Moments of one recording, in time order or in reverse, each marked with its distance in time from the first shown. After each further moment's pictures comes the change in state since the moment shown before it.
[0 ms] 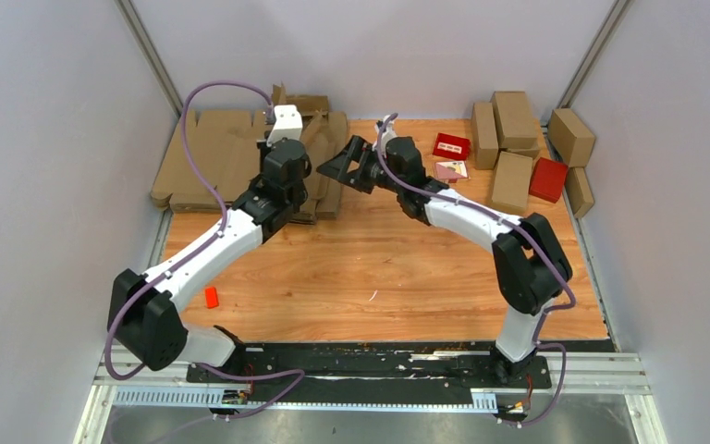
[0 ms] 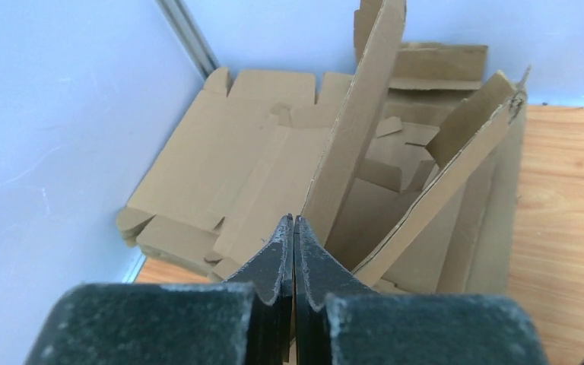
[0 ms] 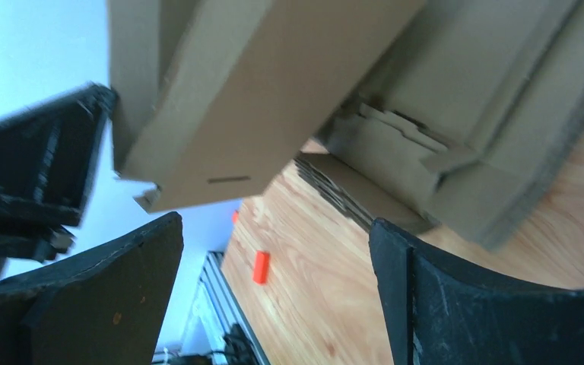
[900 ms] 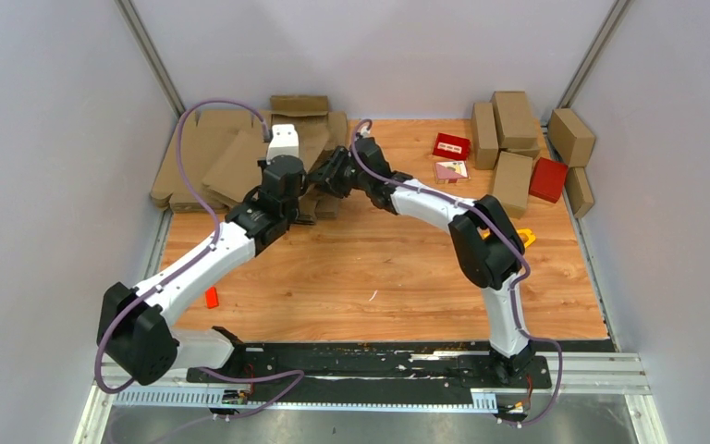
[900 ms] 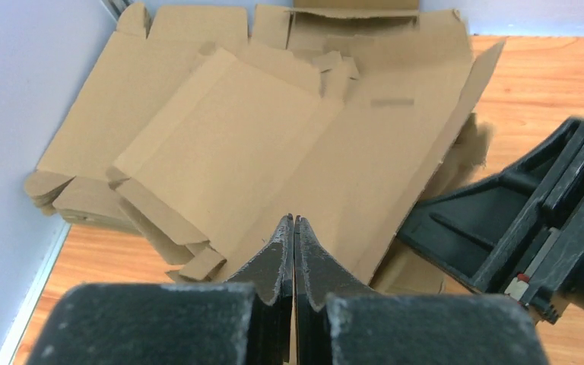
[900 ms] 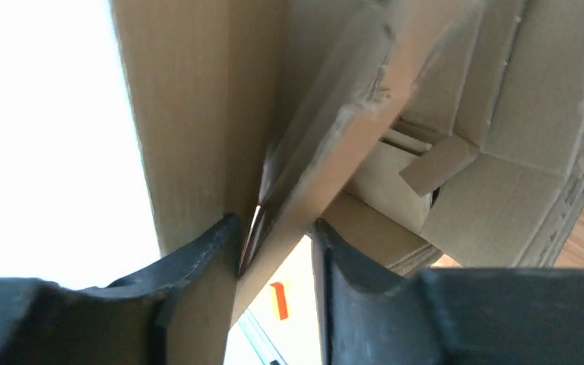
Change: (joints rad) left arm 0.006 -0.098 -0.153 -0.093 0.165 -0.202; right arm 0.066 0.334 0.317 -0.141 0.114 0.247
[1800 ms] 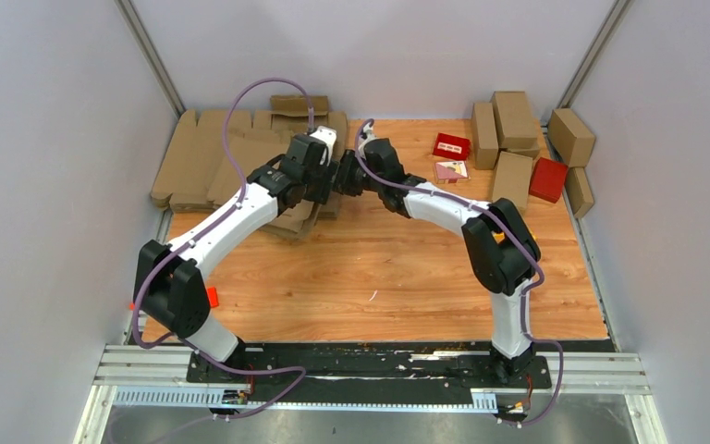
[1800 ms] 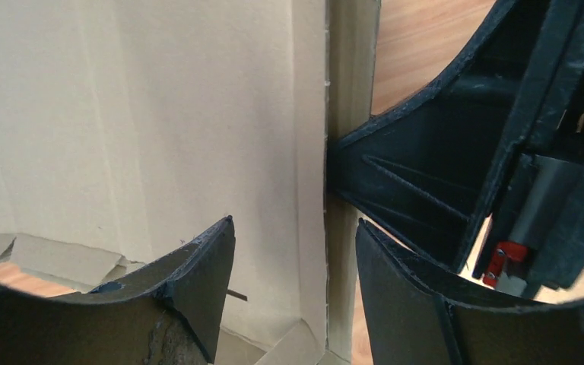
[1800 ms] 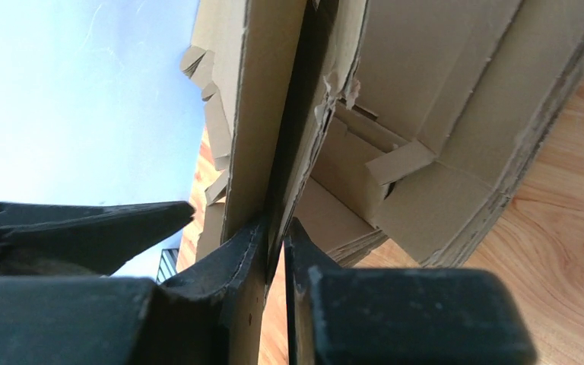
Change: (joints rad) left arm 0.043 0.276 0.335 -0.465 0.481 0.055; right arm -0.033 -0.090 -0.142 0.080 -0.088 -0.264
